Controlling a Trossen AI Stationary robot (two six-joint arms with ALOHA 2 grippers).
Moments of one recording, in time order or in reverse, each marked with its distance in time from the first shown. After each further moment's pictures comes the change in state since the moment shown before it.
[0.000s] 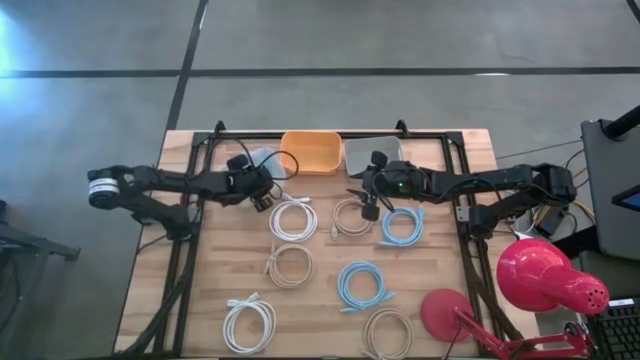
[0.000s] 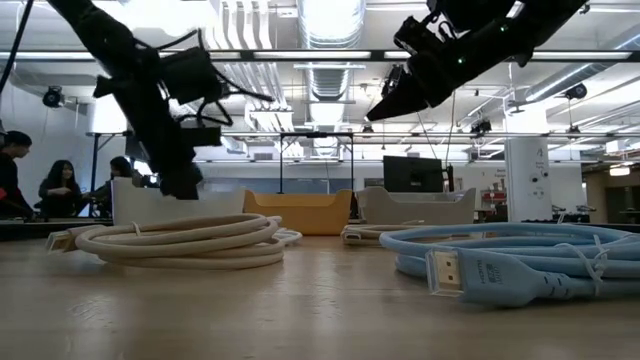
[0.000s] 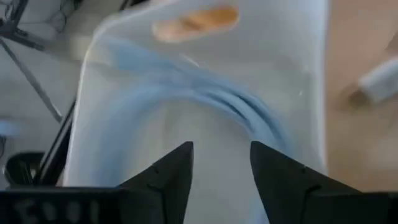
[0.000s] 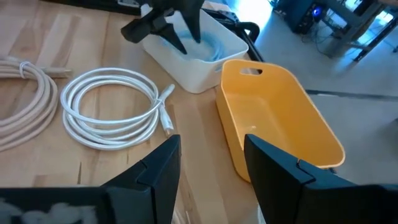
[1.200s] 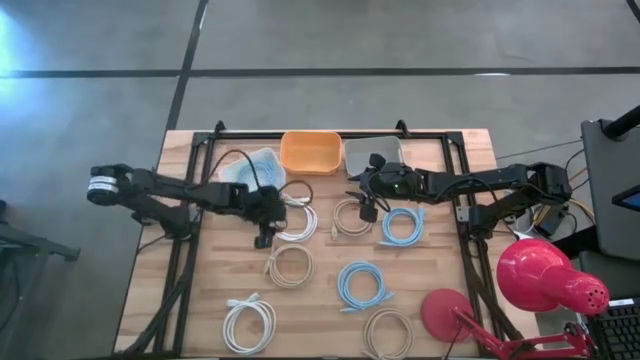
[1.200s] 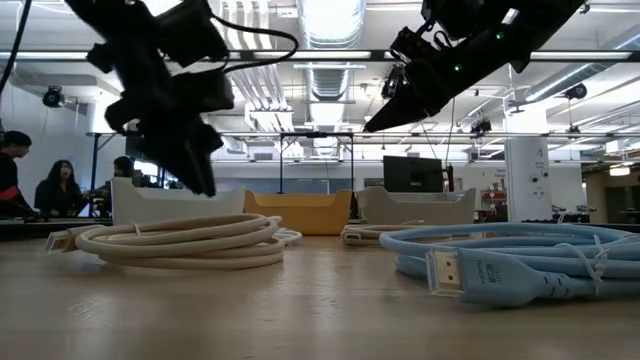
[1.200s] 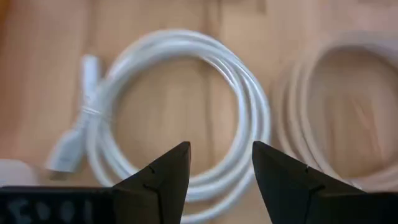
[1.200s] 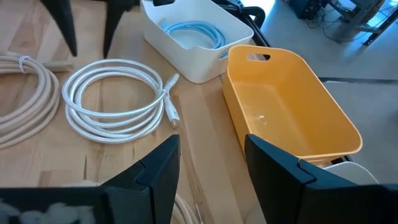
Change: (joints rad) left arm -0.241 0.000 0.087 -0.043 0.612 0.071; right arm -0.001 0.037 0.000 -0.001 -0.007 0.048
